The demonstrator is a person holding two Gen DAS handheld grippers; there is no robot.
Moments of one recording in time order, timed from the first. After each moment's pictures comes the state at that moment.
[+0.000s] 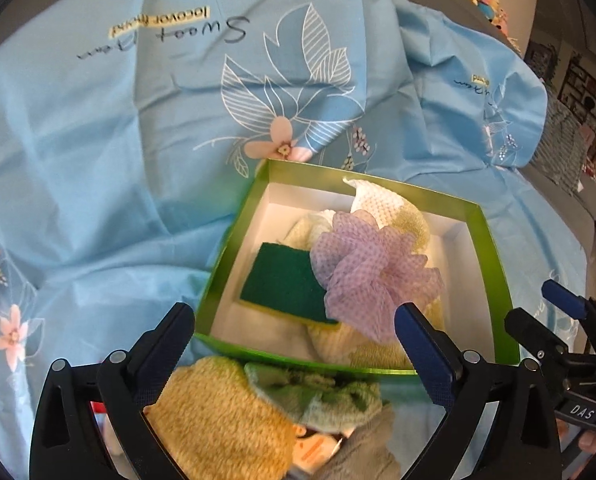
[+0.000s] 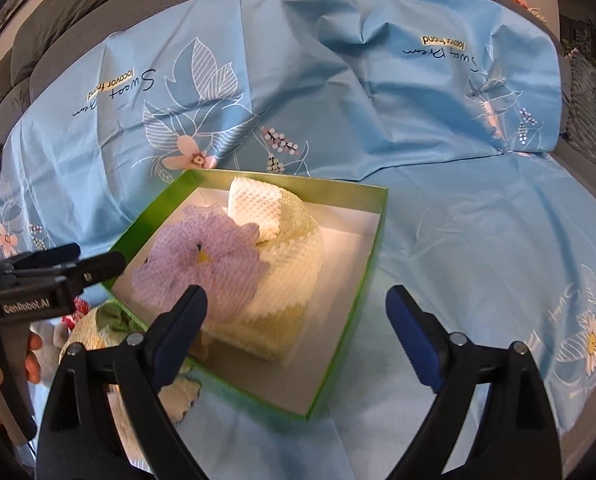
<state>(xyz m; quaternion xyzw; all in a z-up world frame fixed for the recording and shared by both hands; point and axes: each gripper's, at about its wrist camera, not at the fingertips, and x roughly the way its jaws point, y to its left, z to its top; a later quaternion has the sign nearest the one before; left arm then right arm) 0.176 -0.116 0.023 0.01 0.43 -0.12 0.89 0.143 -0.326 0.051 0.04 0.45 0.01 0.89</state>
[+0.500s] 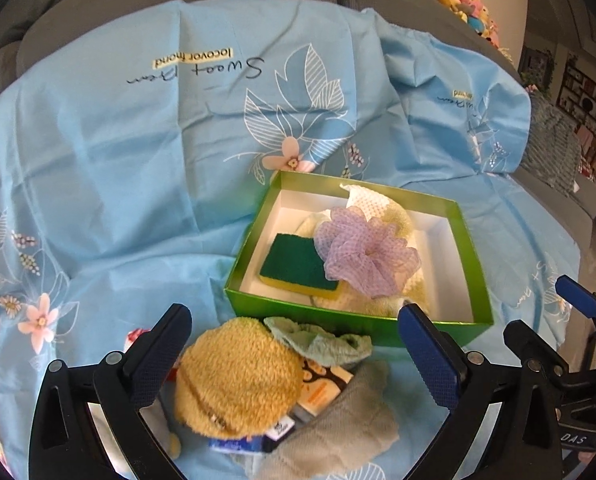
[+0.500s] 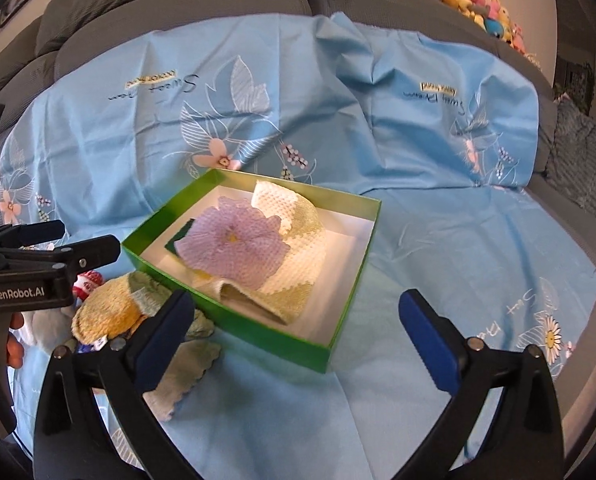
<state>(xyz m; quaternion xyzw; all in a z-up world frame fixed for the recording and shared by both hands) 0.113 -0.103 0.054 0.01 0.39 -0.10 0.91 0.085 -0.292 0.092 -0.02 0.41 0.00 0.91</state>
